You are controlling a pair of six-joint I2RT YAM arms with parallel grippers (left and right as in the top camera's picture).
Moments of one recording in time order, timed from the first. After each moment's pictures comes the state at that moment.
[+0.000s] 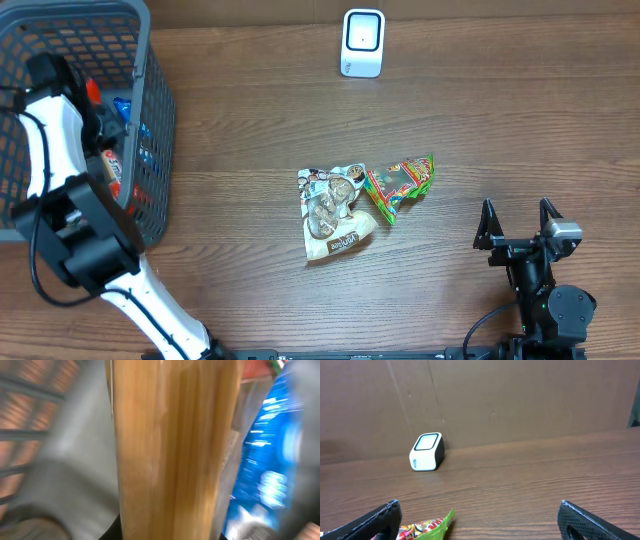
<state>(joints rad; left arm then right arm) 0.48 2.16 1.90 -1.00 -0.11 -0.12 -0.10 0.01 0.02 -0.02 -0.16 0.15</state>
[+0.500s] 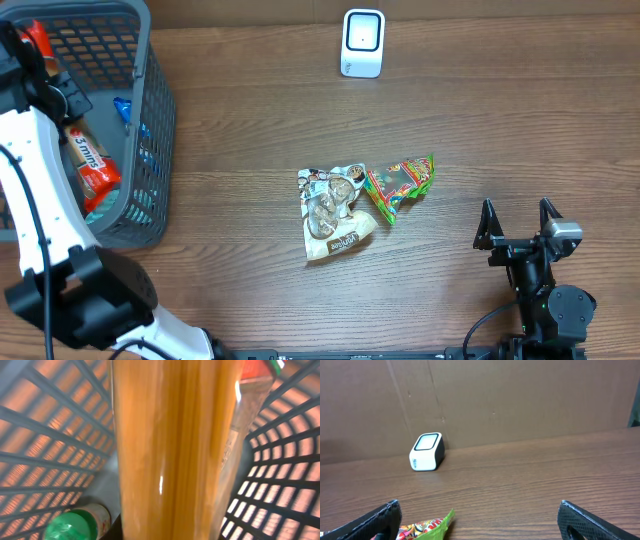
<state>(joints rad) 0.48 1.82 1.90 -1.01 -0.11 -0.12 -0.10 0.01 0.02 -0.02 -0.16 0.15</state>
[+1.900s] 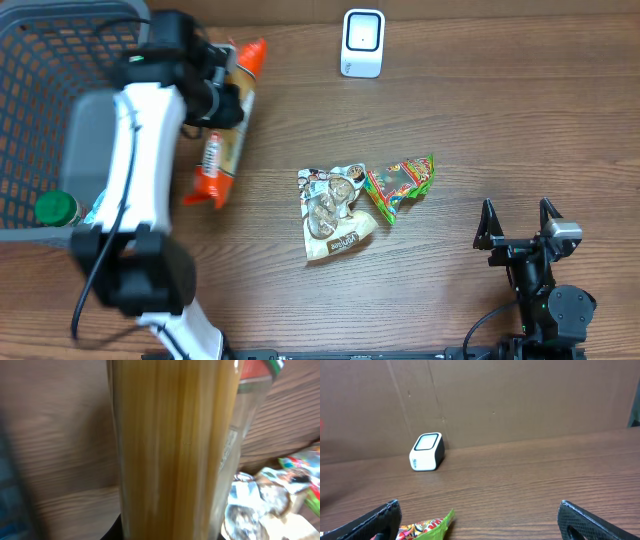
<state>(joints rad) -0.03 1.92 1.81 -1.18 0.19 0.08 -0.10 0.02 0.02 -0.02 -0.16 0.15</state>
